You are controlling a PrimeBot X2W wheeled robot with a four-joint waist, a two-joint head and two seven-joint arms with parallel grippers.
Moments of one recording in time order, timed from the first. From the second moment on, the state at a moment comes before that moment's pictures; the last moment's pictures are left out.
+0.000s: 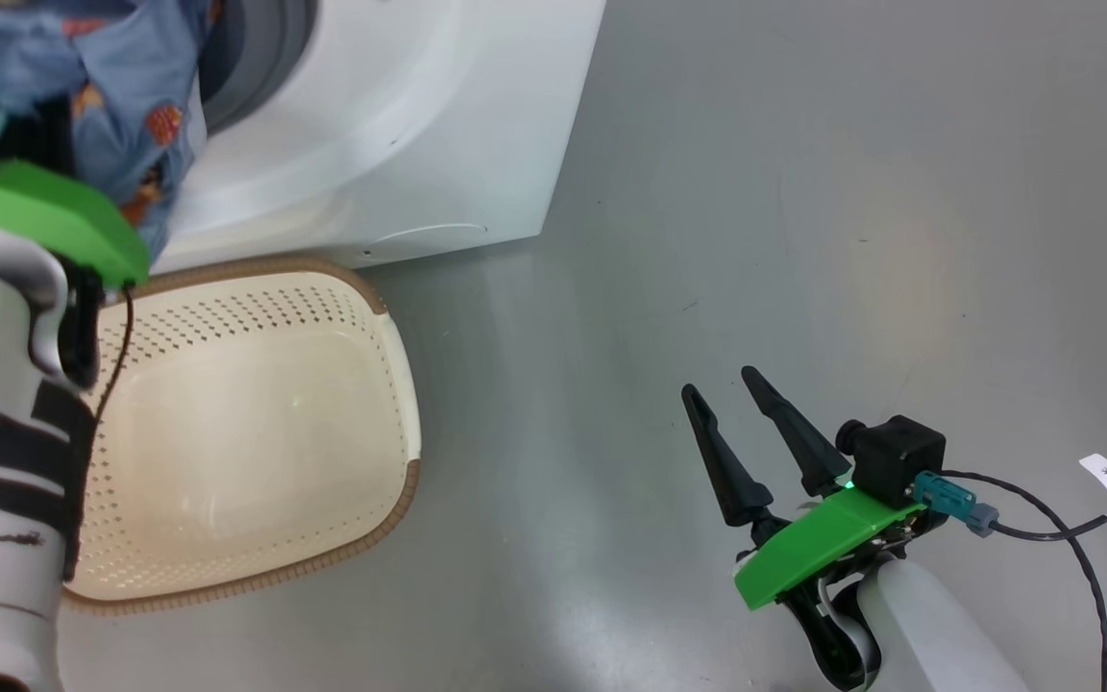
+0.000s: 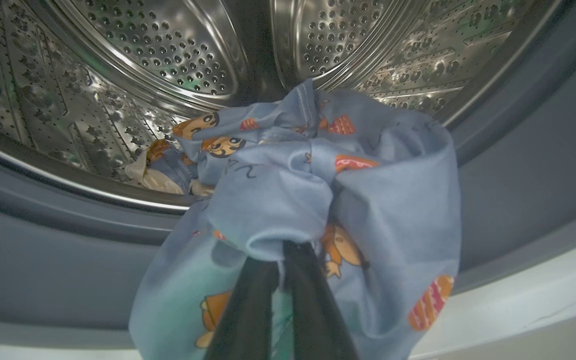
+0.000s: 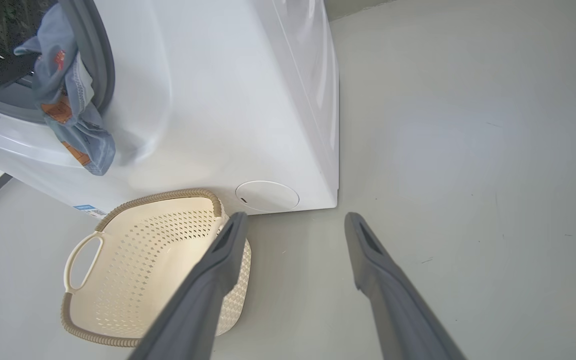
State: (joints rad) left arm -1.04 0.22 -0.19 0.97 -0.38 -0.10 -0.25; right arm -0.36 -0.06 0.28 0.40 0.41 0.13 -0.25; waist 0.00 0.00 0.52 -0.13
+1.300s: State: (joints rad) left arm -1.29 0.30 -0.09 0.75 -0.33 -0.13 -0.26; right arm -0.37 -0.06 0.32 0.39 0.45 0.13 -0.25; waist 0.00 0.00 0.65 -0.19
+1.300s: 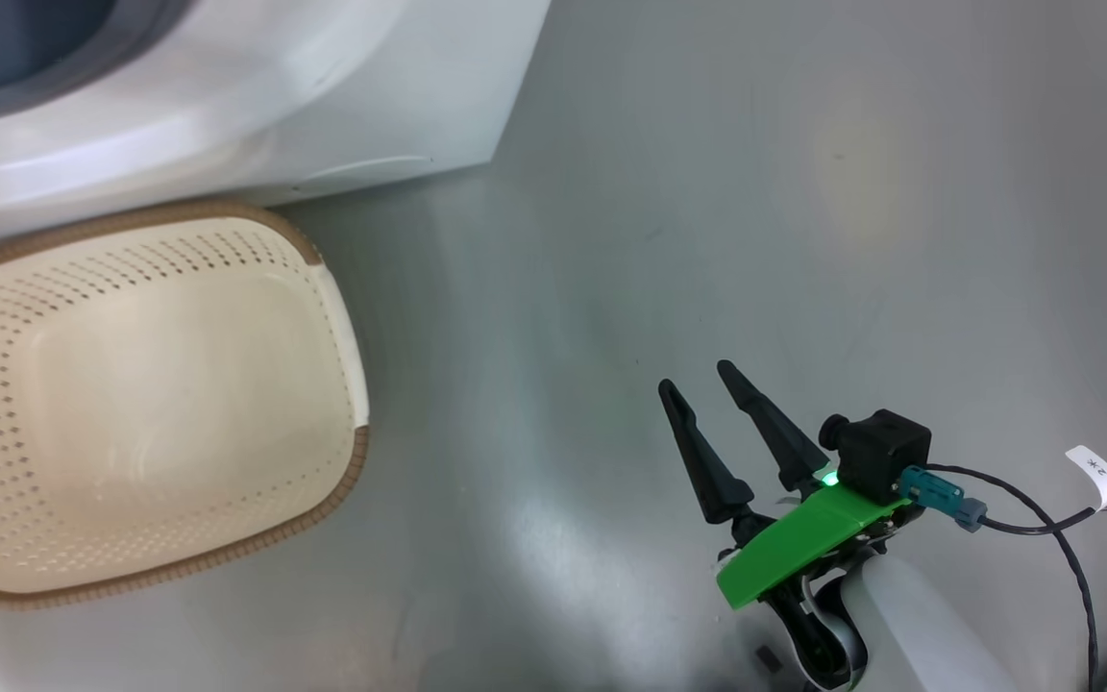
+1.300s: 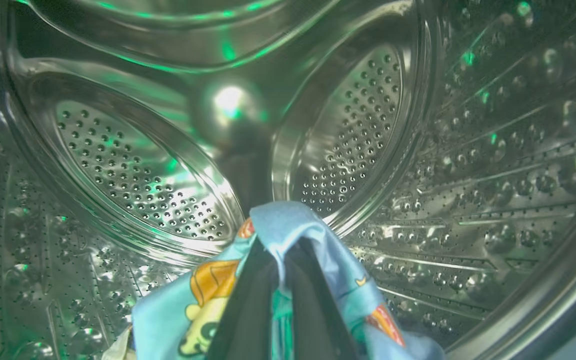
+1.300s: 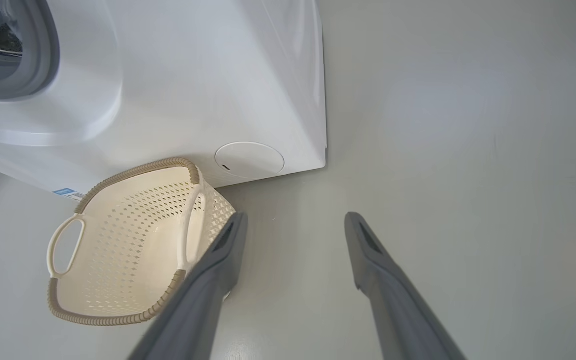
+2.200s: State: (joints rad) left arm -1.50 0.43 -0.30 0.87 -0.47 -0.13 -0.25; right arm -0.37 -0.06 0.37 0.35 0.49 0.13 -0.25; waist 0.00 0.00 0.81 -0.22
